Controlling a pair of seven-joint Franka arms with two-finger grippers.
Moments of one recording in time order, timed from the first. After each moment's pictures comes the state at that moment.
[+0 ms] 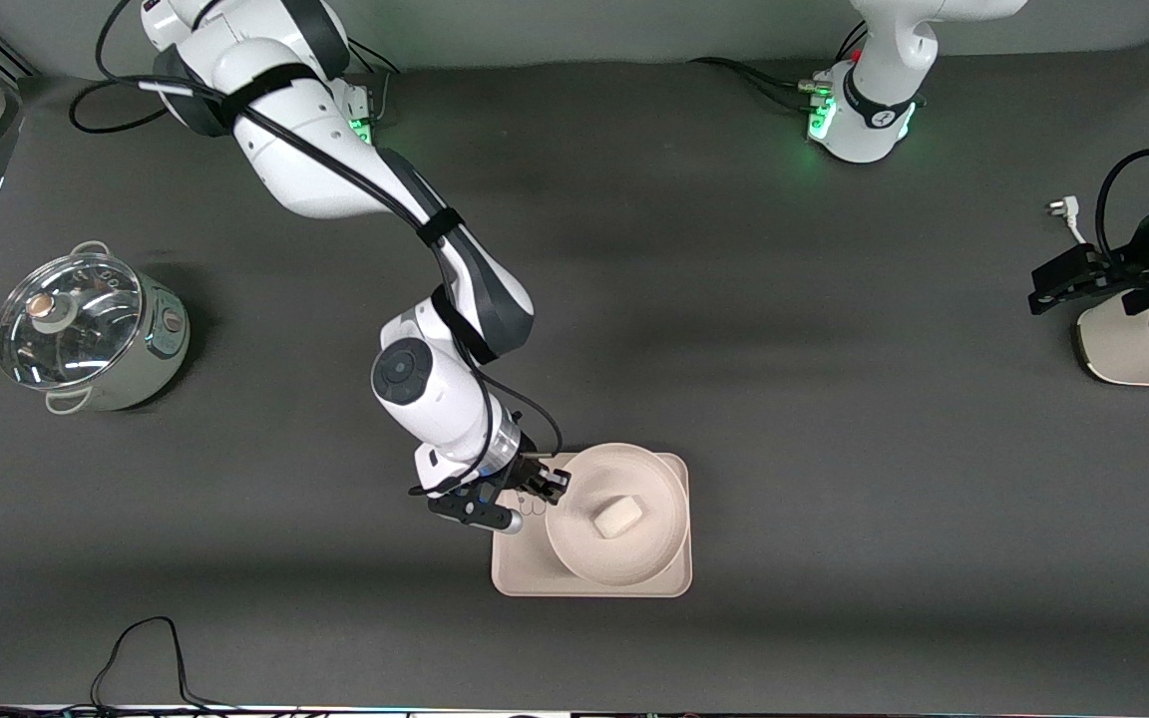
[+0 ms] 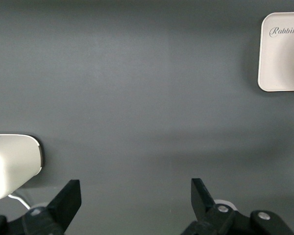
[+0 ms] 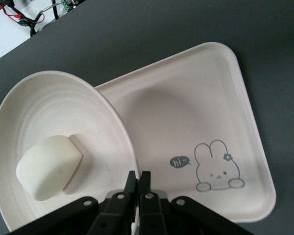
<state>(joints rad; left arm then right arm) -0.12 0.05 0.10 -1.55 -0.03 1.59 0.00 0.53 0.93 0.02 -1.19 0.23 2.50 0.70</state>
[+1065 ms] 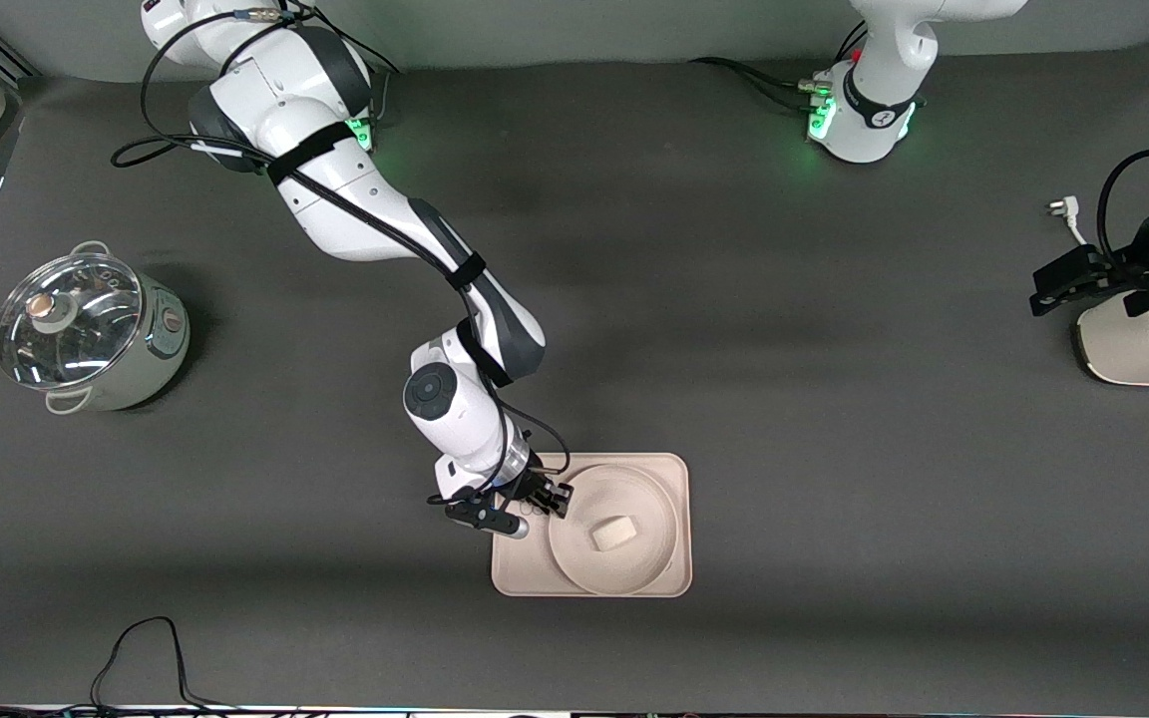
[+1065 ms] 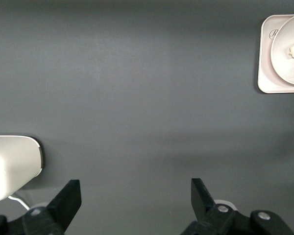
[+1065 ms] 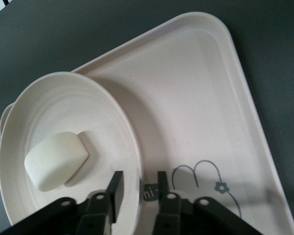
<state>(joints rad) -0.12 0.05 0.10 -1.55 -0.03 1.60 0.00 0.53 1.06 0.02 -1.19 0.23 2.66 0.70</state>
